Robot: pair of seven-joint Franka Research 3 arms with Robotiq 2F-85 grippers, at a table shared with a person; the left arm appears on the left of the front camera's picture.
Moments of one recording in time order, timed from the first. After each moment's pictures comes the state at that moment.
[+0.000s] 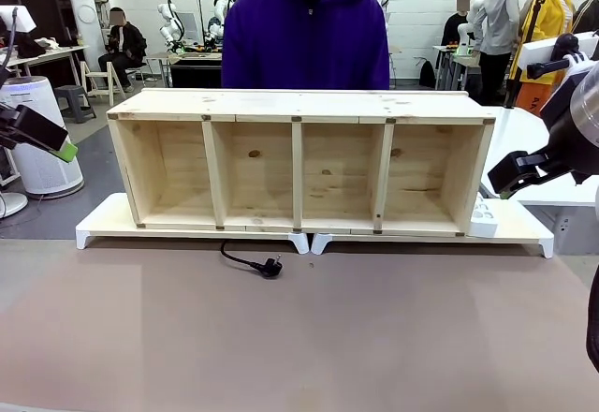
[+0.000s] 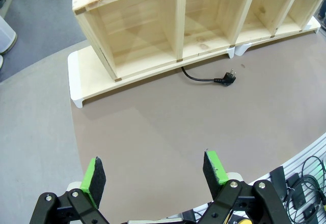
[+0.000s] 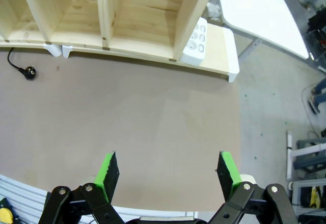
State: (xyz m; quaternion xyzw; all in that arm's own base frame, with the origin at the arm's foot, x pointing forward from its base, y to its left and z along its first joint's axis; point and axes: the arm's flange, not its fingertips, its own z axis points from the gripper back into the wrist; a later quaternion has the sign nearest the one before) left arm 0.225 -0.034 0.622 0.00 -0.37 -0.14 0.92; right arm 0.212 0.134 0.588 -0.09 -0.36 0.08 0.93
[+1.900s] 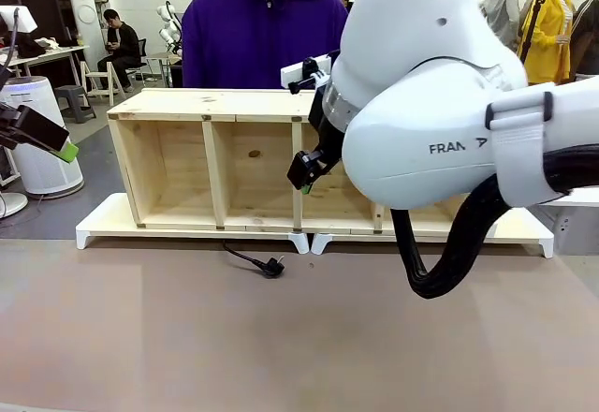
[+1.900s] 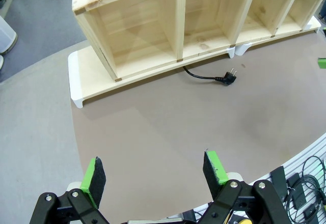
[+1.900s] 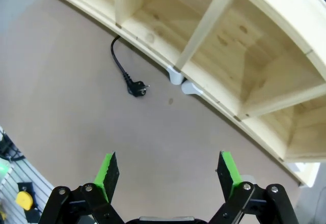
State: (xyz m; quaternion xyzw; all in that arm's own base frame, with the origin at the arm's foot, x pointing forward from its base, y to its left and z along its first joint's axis) left arm 0.226 -0.035 0.622 0.00 -0.37 -0.14 0.92; right arm 0.322 0.361 0.558 0.00 -0.32 0.33 0.89
